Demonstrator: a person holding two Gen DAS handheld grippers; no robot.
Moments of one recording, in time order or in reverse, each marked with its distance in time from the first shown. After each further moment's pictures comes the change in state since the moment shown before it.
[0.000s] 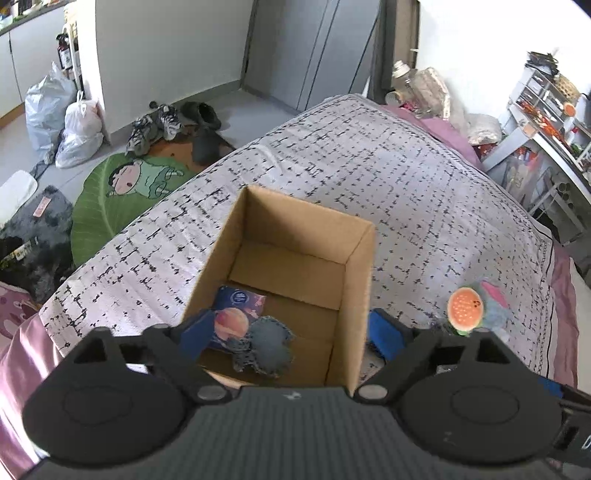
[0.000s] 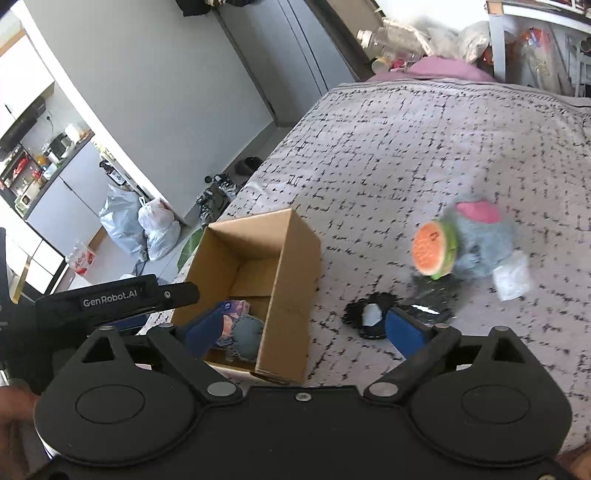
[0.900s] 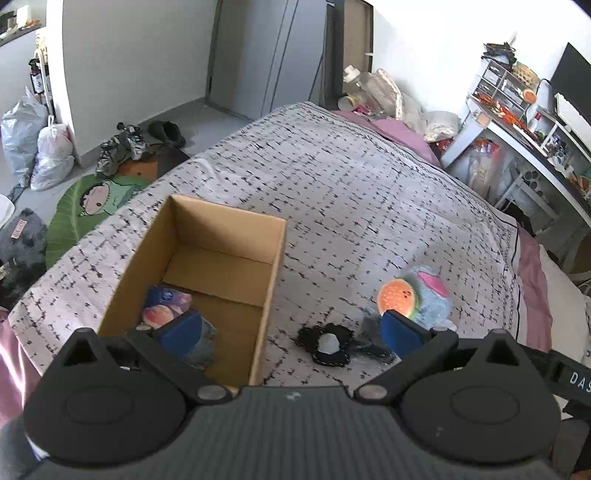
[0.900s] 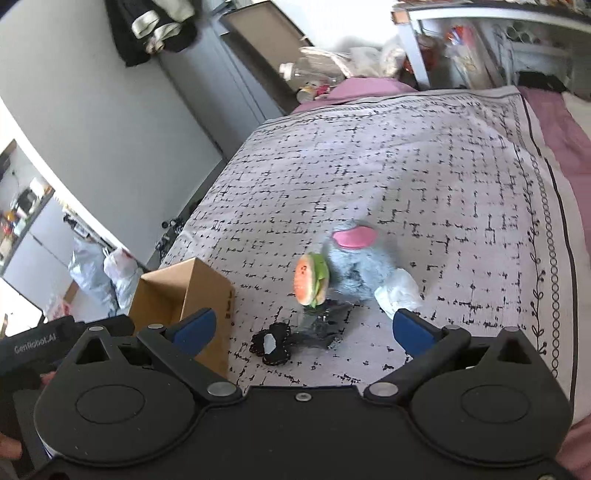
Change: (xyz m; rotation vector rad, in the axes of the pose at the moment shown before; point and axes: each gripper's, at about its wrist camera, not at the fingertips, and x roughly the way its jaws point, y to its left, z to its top) left arm -0.016 -0.074 -0.020 0.061 -0.041 -0.060; right arm -0.034 -0.105 0.003 0.148 -0.096 -0.083
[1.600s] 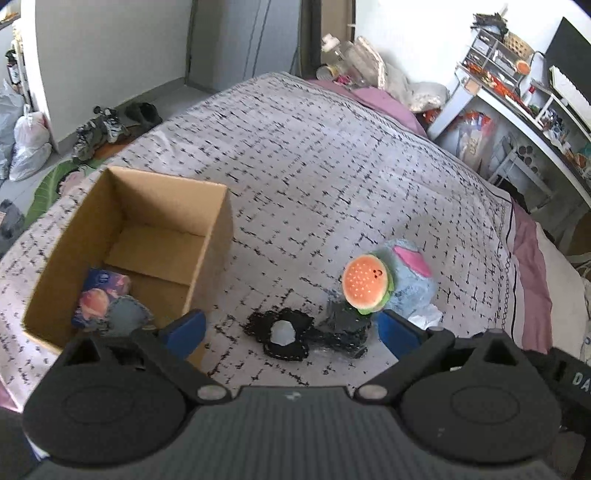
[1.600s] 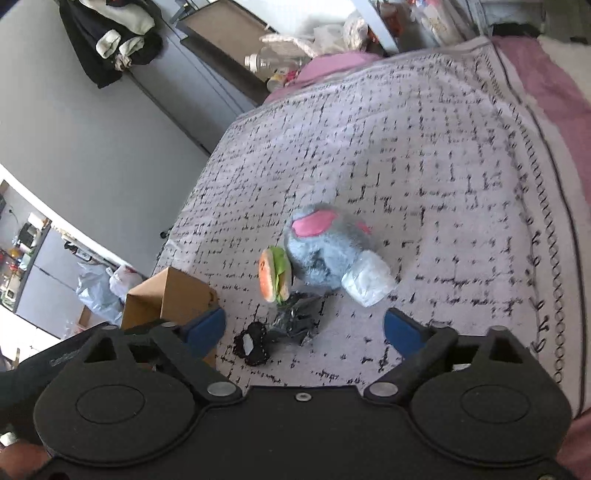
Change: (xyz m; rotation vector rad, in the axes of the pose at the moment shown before) left arm 0.055 -0.048 -0.013 0.018 0.068 -0.030; right arm 0.024 -0.050 -0.002 0.142 0.074 0.056
